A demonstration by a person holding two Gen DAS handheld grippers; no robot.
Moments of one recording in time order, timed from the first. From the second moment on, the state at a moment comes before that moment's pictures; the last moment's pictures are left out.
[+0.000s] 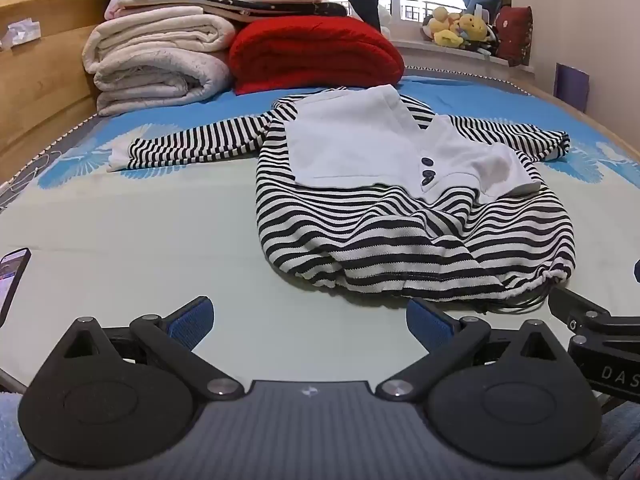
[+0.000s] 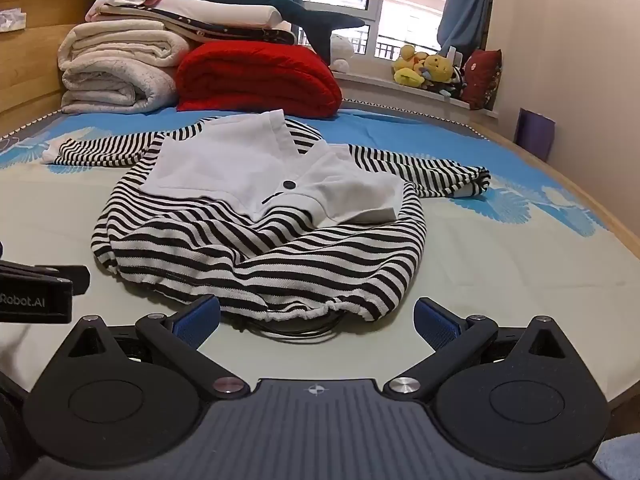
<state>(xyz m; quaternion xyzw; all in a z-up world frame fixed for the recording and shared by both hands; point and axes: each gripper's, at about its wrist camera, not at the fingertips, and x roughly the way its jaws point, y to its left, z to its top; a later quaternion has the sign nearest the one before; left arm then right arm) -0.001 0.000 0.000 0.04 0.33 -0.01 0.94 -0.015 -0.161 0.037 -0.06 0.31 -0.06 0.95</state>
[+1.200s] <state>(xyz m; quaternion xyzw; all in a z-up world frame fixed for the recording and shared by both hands) 0.004 0.003 -0.004 0.04 0.34 0.00 0.94 -0.012 -0.157 0.036 -0.06 0.31 -0.06 0.95</state>
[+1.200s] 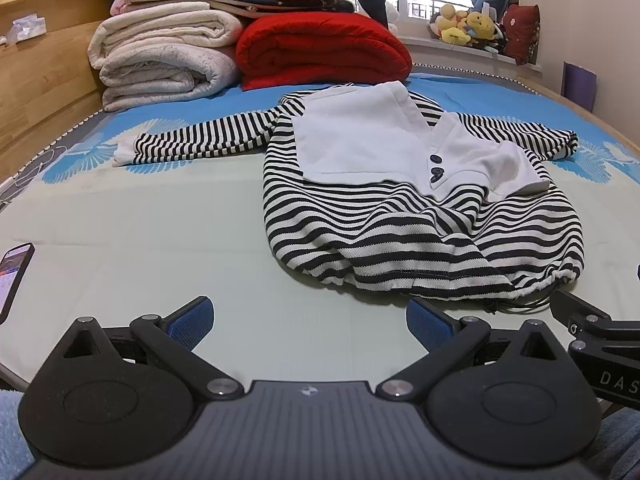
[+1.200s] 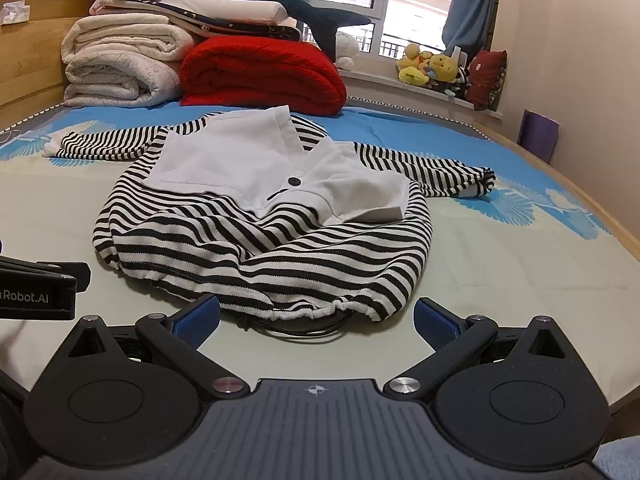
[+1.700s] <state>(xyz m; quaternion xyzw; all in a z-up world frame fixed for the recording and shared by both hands) 0.004 0.003 -0.004 0.04 0.34 0.00 0.94 -0.013 -0.154 0.036 -0.07 0.31 -0.06 0.95</state>
